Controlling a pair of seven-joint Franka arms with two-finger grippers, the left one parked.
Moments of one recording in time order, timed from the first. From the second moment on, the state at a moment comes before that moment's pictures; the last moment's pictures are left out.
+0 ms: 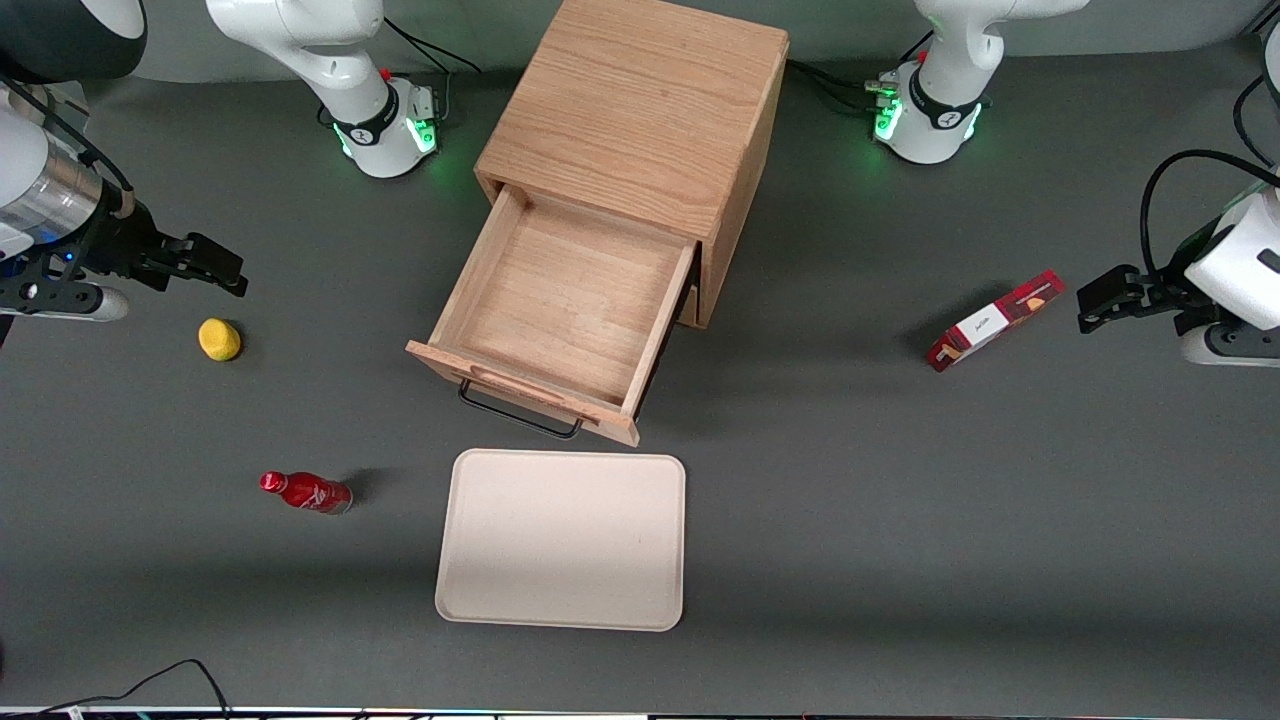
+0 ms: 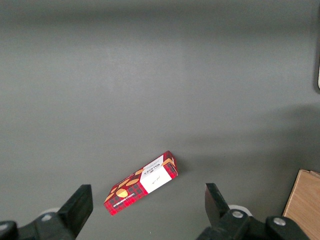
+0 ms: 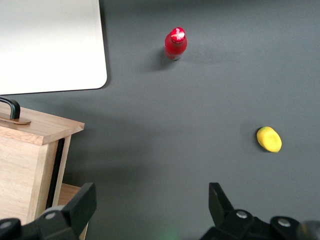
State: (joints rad) arm -0.04 -0.07 0.11 -1.71 0.01 1.60 0.20
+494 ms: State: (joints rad) arm -0.04 -0.05 0.10 -1.65 0.00 1.60 0.20
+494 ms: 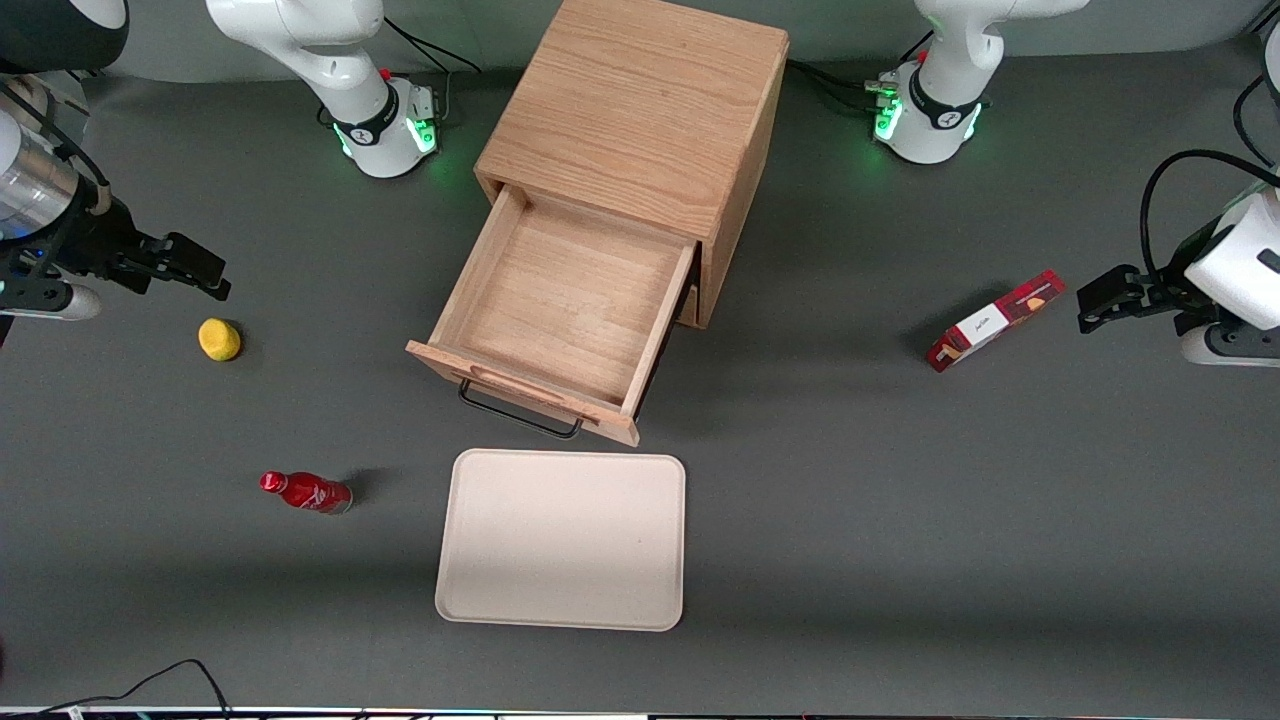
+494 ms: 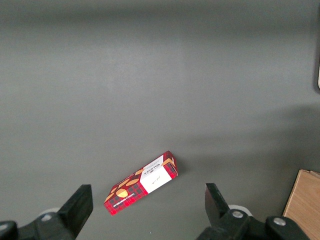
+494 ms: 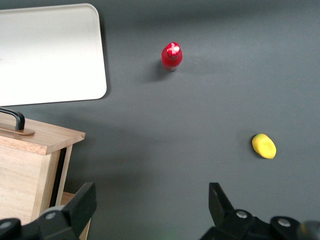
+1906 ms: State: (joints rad) arm 0.01 -0.01 0.14 -1.49 0.07 1.53 -0.28
